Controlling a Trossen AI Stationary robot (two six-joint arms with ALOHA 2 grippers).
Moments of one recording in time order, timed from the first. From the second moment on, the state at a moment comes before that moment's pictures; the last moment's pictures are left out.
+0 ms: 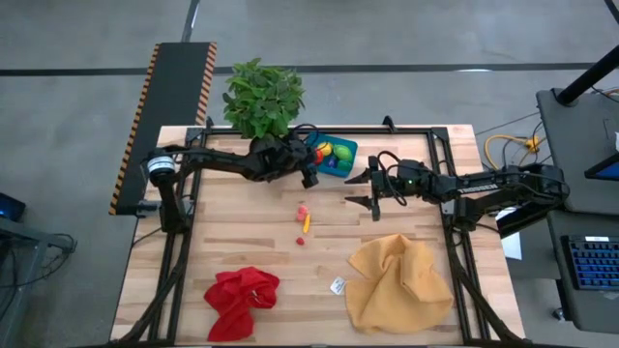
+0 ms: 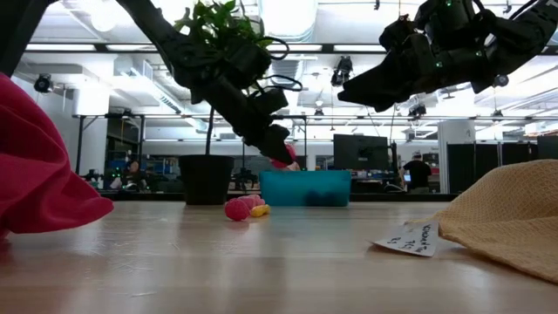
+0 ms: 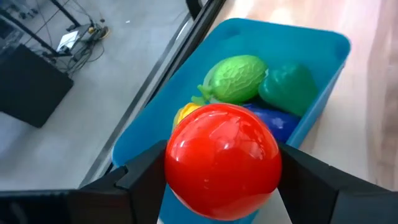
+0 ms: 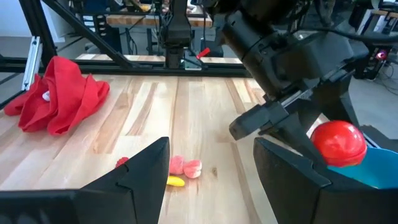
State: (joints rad) left arm 0.33 1.80 1.05 0.22 -0.34 0.25; right arm -0.22 1.21 0.41 0.60 -0.21 -0.09
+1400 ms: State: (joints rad) left arm 0.20 1.71 1.05 0.17 -0.40 0.25; right arm -0.22 1.20 0.42 0.58 -0.21 -0.06
